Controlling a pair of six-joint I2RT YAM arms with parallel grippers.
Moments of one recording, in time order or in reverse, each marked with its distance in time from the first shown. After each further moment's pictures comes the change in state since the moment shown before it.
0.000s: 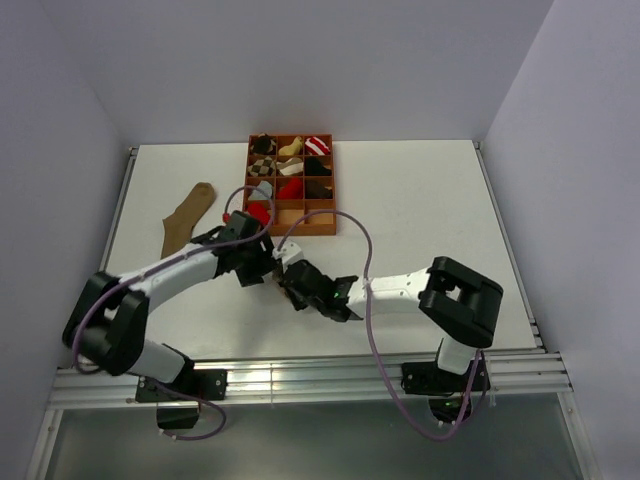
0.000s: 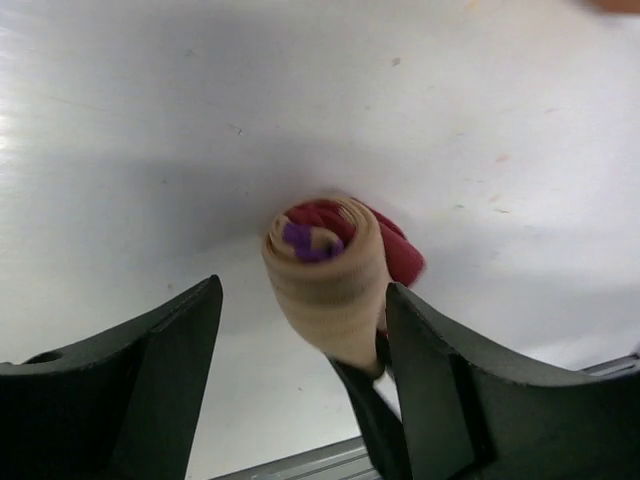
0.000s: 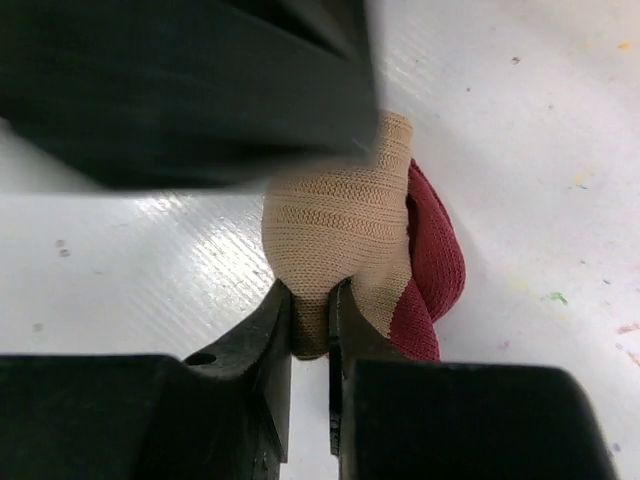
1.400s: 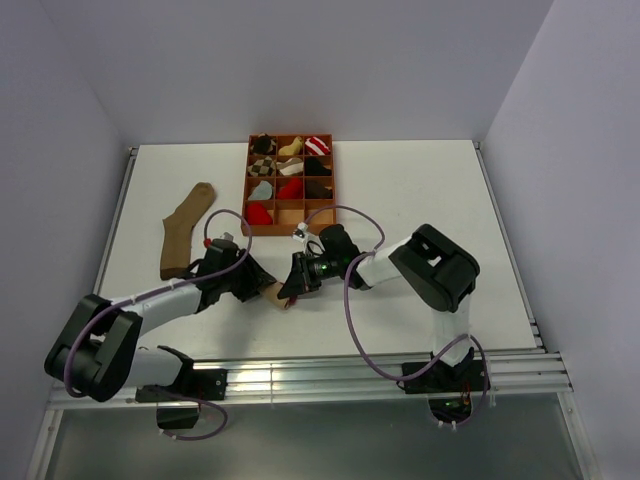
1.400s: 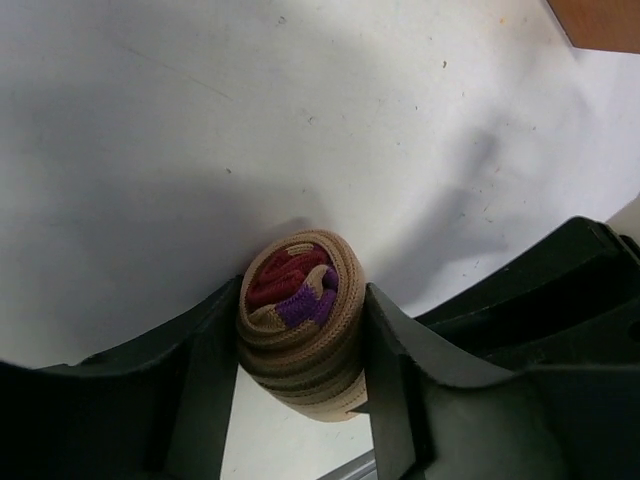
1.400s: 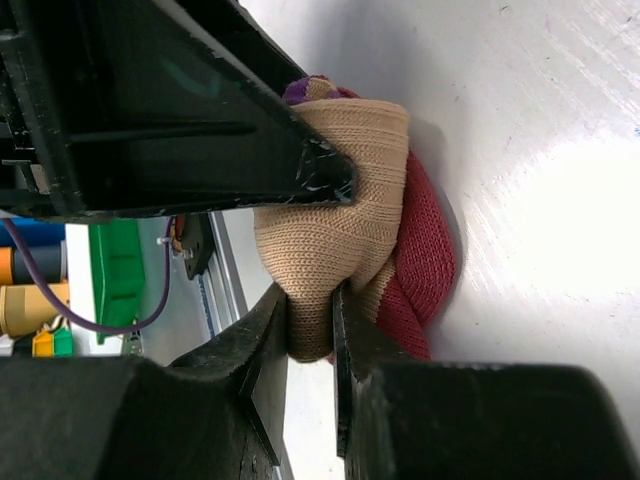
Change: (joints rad) left arm 0.075 -0.188 -0.409 0.437 0.075 -0.144; right arm -0.393 0.233 -0.048 0.436 -1.091 0.357
